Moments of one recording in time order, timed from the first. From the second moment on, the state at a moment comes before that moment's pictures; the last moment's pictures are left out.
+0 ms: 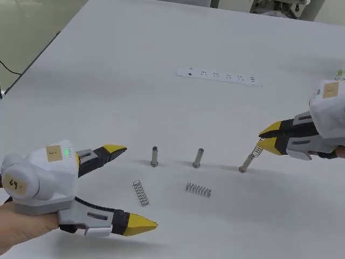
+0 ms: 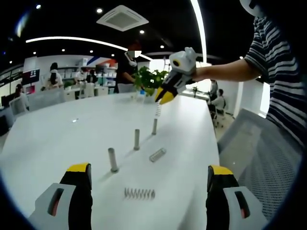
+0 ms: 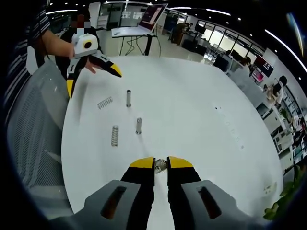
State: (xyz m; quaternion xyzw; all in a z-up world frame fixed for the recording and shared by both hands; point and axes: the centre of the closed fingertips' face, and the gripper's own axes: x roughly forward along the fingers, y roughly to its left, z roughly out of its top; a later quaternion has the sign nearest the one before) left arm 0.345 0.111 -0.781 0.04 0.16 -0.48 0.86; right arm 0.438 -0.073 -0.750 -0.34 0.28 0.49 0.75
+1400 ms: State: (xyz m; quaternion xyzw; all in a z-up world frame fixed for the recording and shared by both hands) left arm 0.343 0.115 -0.783 0.05 0.17 -0.47 0.86; right arm 0.441 -0.071 -0.785 -0.32 0.30 0.48 0.76
